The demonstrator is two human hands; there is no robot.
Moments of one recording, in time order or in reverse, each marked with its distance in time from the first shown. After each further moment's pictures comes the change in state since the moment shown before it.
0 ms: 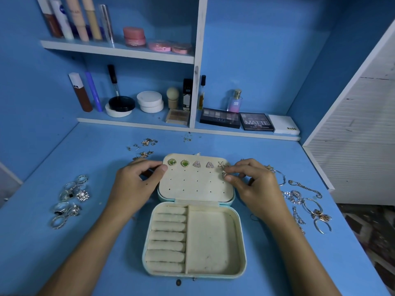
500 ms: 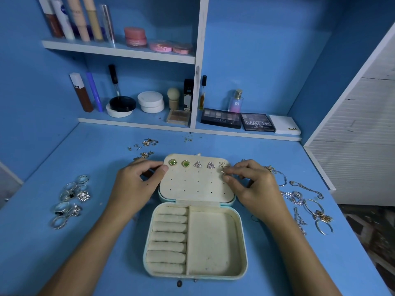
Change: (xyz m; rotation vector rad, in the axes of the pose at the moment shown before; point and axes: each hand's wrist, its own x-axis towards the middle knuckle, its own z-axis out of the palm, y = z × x) left_hand 0.001 0.000 -0.001 0.004 0.001 0.011; right_hand 0.000 -0.004 0.002 -0.017 -0.011 0.022
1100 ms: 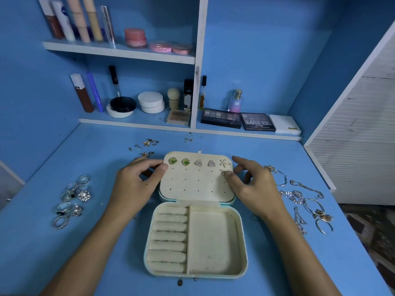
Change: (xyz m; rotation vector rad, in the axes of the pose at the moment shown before) left_hand -0.002 0.003 0.000 -0.053 0.014 0.014; right_hand 0.003 -0.006 -0.001 -0.022 -0.022 0.238
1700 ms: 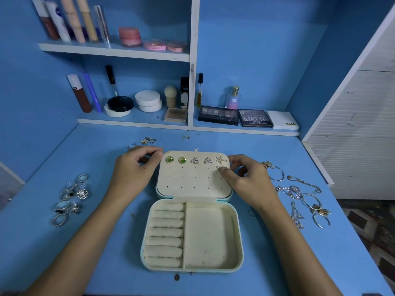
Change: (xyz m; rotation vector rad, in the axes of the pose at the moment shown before) left_hand 0.022 0.005 0.002 0.007 -0.001 -0.047; right_hand 0.003 -0.008 0.000 0.145 -0.057 0.093
